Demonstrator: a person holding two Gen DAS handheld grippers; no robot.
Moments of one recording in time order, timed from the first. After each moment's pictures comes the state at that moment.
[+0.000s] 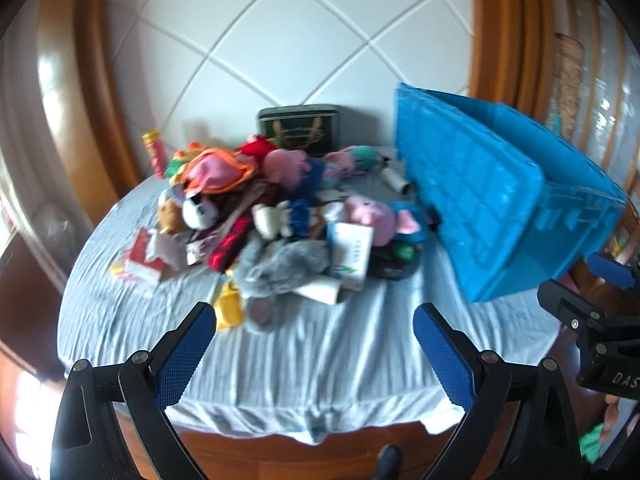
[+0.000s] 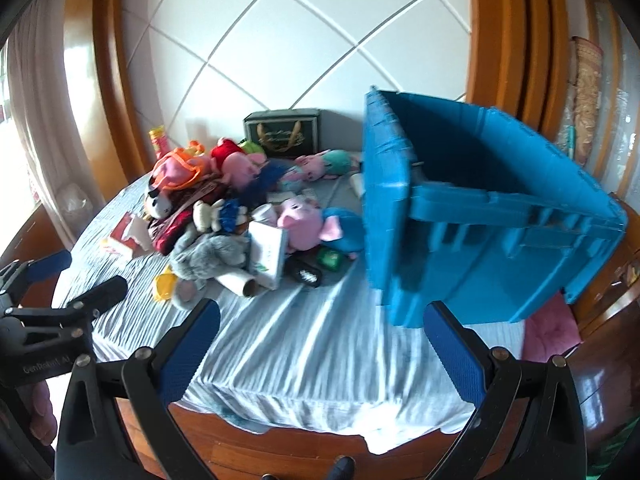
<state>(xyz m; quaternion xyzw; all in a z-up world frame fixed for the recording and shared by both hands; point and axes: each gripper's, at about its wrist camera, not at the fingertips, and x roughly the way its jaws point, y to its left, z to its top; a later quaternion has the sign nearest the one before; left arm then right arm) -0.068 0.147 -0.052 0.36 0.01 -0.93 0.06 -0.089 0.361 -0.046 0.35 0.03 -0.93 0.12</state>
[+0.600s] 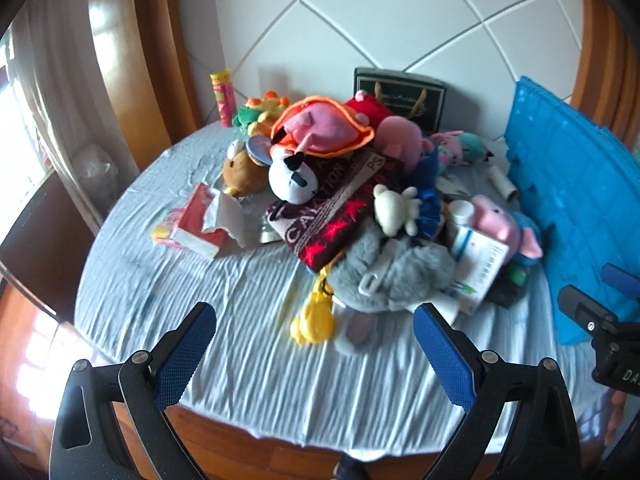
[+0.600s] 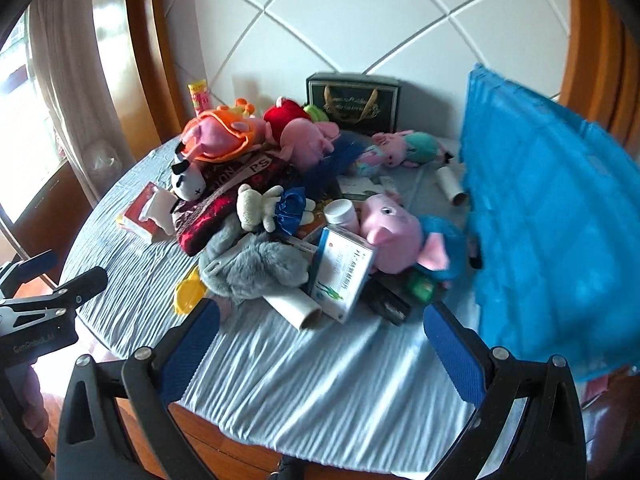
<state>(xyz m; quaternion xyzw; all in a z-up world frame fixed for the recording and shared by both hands) -0.168 0.022 -0.119 0.42 0.06 -0.89 0.16 -0.224 0.242 -0.102 0.41 0.07 -0.89 0.20</state>
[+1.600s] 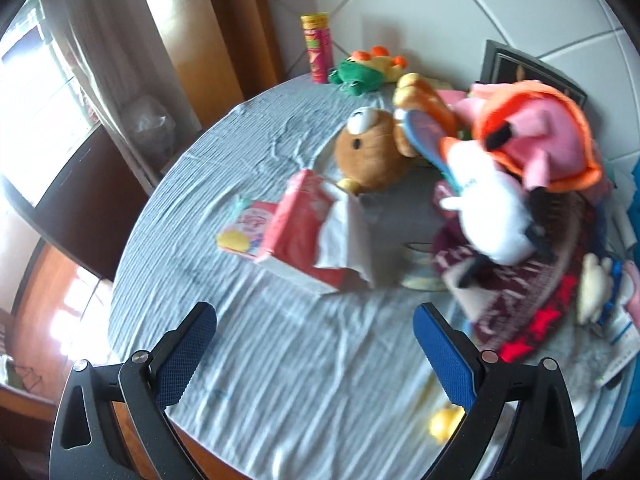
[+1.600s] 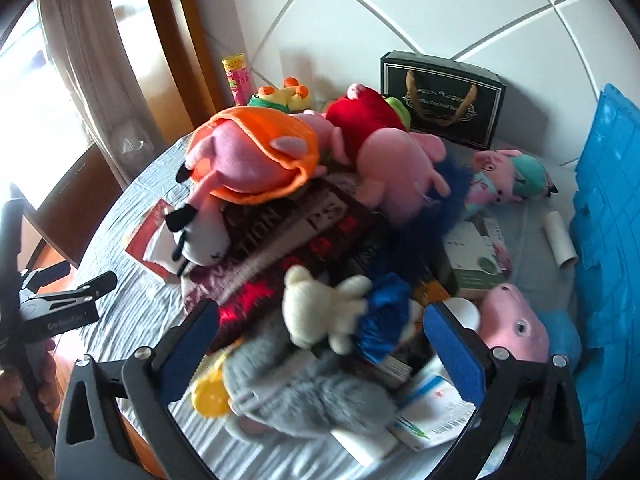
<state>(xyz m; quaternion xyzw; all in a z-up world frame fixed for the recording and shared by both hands) -0.253 -0.167 -0.174 0.48 0.08 -0.83 0.29 -0.367 0.096 -0.136 0.43 0.08 -0.85 0.29</state>
